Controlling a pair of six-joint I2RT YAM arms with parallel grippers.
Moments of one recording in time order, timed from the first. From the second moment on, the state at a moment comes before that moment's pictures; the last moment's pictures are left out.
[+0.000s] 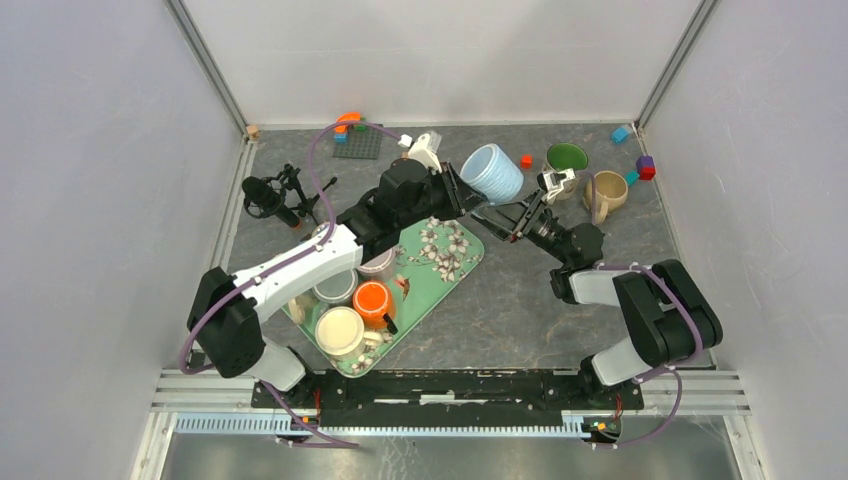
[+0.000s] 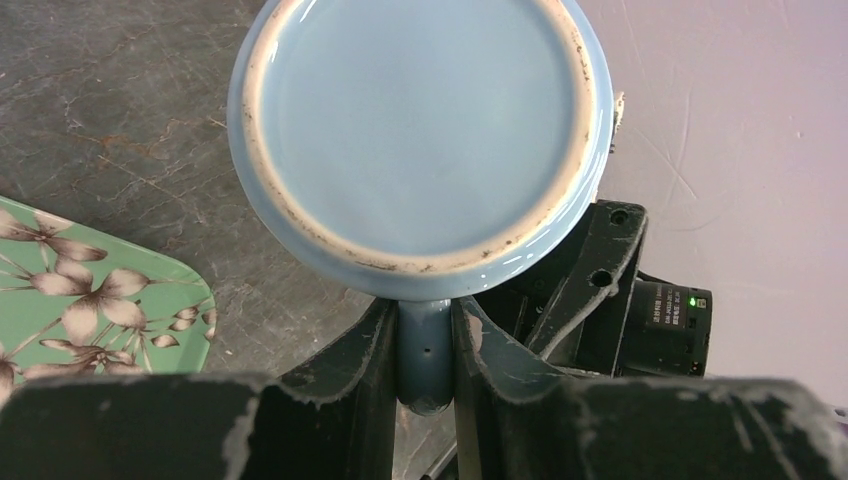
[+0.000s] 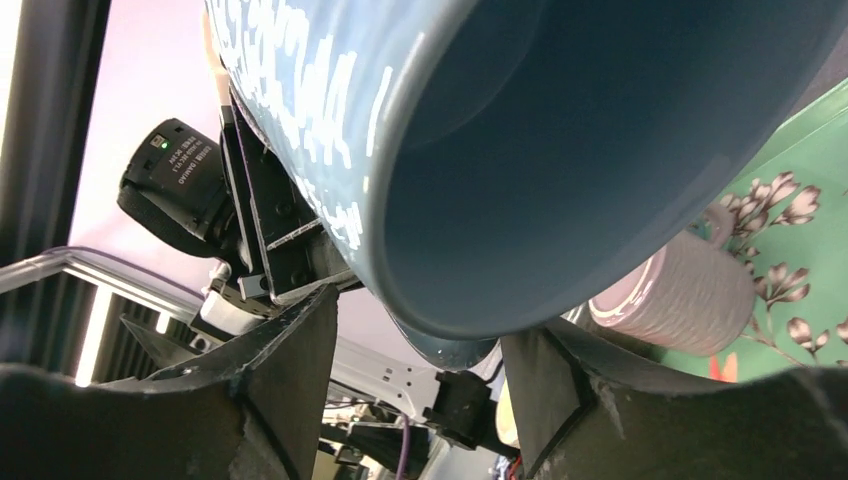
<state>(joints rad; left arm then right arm) -0.80 1.50 1.22 0.03 0.07 -0.82 0.31 1.52 0.44 1.48 -0.68 1.47</state>
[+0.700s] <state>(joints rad) -0.80 1.51 1.19 0.10 0.07 -0.87 0.30 1.56 0.46 1.49 -0.67 1.63</state>
